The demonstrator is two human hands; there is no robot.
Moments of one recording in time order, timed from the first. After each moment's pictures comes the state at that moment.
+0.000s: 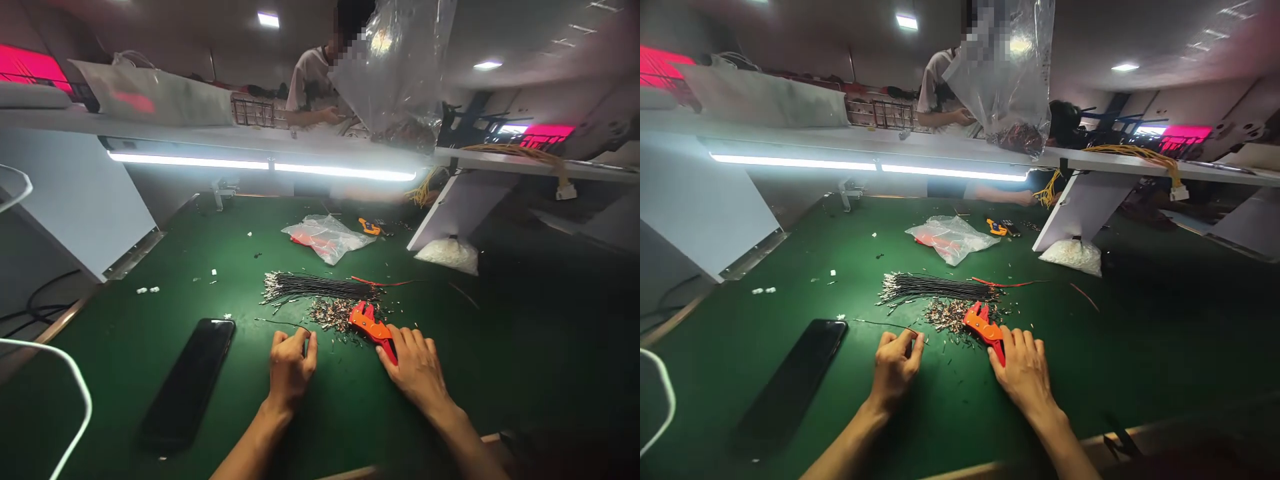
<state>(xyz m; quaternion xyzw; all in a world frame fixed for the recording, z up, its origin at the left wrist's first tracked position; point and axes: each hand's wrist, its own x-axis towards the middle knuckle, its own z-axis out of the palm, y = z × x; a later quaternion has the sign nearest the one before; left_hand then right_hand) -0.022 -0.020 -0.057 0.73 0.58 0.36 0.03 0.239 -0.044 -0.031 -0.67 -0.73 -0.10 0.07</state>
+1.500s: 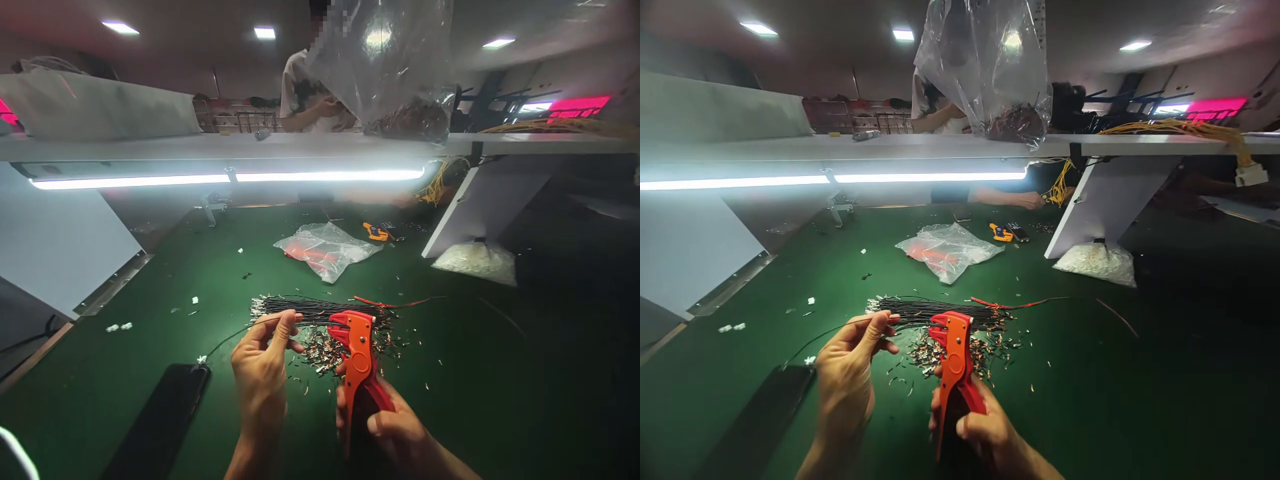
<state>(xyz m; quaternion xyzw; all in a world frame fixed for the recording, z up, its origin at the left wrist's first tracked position) 0.009 0.038 0.049 0.38 0.52 0.66 0.38 0.192 -0.016 -0.033 -0.22 -0.30 0.80 0.48</state>
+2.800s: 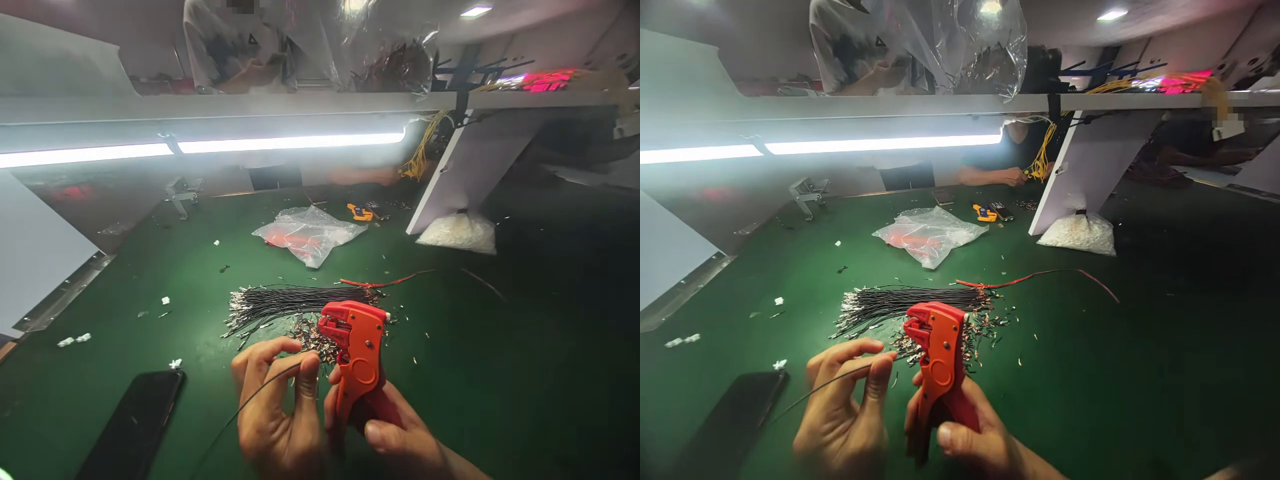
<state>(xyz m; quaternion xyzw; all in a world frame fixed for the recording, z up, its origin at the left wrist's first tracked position) 0.042 -0.004 0.033 0.64 0.47 0.61 0.04 0.189 -0.031 -0.012 -0.15 -0.39 0.76 0.50</state>
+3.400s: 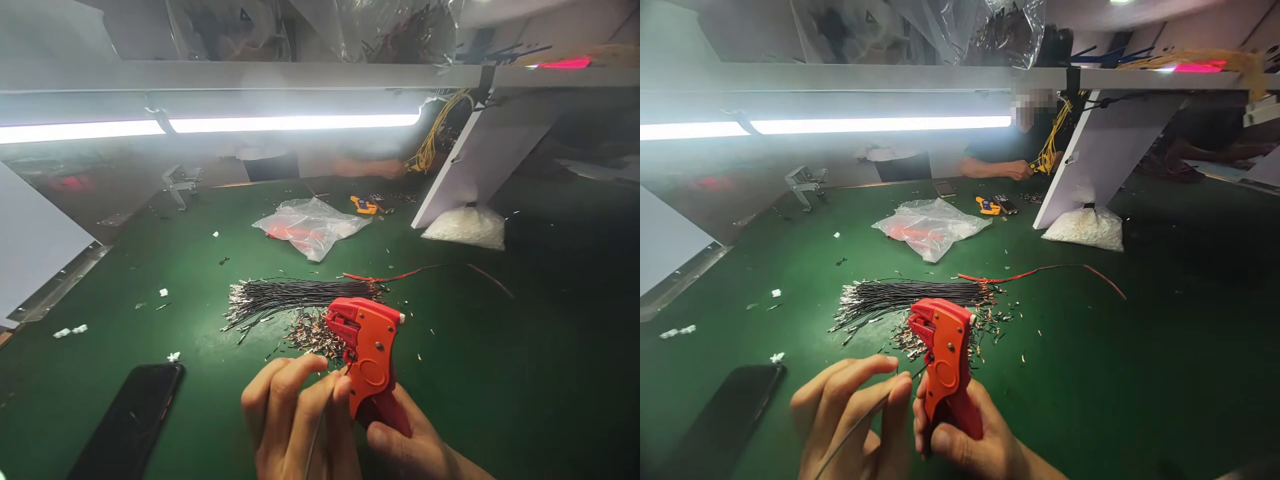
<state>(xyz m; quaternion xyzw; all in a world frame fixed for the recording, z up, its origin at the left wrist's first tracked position) 0.039 -0.010 0.038 0.74 0.41 0.51 -0.14 0.190 -0.029 -0.007 -0.21 -0.42 0.74 0.48</state>
